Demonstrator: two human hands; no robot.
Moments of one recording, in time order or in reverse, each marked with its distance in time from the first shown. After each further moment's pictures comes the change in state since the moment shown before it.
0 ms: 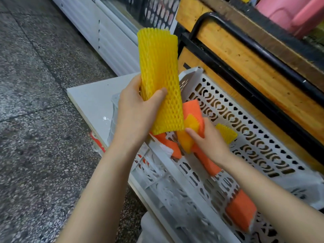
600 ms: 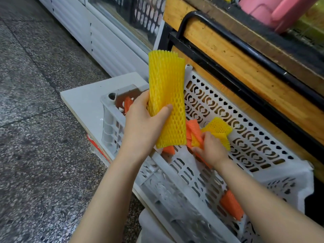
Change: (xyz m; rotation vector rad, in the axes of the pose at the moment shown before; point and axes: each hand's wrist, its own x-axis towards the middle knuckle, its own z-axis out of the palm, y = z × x) left_hand -0.028 -0.001 0.022 0.069 -0.124 0.002; right_hand -0.008 0.077 0.015 -0.385 -0.086 0.231
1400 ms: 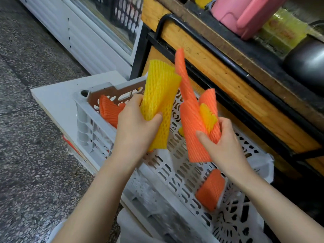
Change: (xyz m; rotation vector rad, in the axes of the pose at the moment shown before) left_hand -0.008 -0.004 0.032 0.221 0.034 0.075; right_hand -0.109 -0.023 -0.113 0.640 0.246 -0.051
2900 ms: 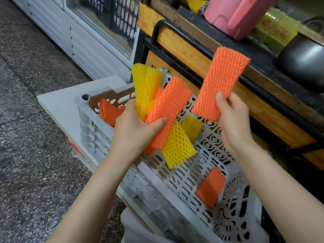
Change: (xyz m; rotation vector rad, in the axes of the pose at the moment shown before) left_hand -0.006 0.000 -0.003 0.030 -0.055 -0.038; right_hand 0.036 -0.023 -0.018 0.551 0.146 -0.003
